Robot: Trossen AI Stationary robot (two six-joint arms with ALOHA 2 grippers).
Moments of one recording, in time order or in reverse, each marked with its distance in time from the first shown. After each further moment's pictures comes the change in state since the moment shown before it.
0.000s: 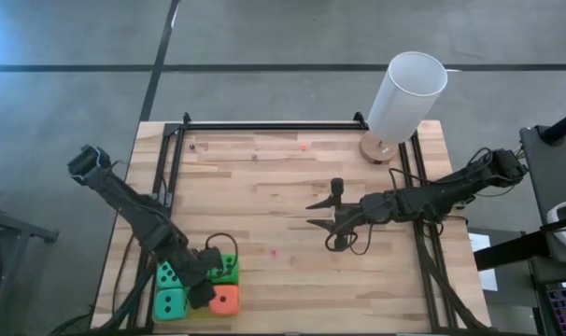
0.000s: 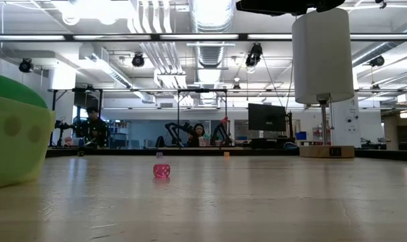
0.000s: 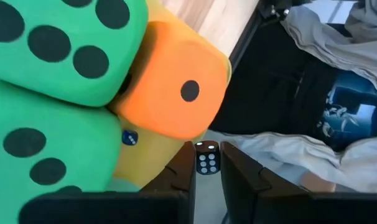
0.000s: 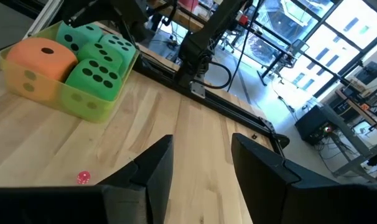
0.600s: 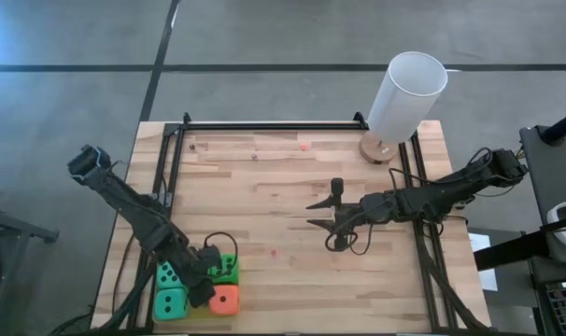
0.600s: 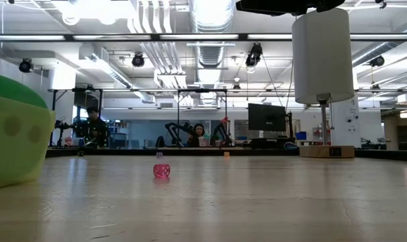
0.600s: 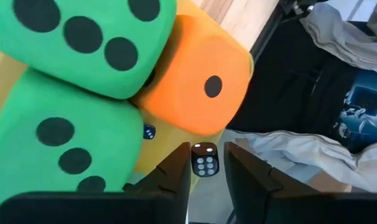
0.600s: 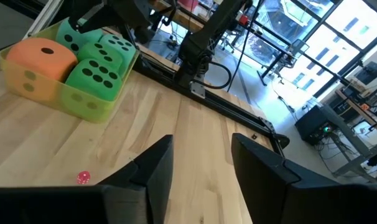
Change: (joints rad) left arm -0.001 0.000 -0.003 -0.054 0.009 -0.007; right arm 0.000 0.000 0.000 0.000 0.000 0.000
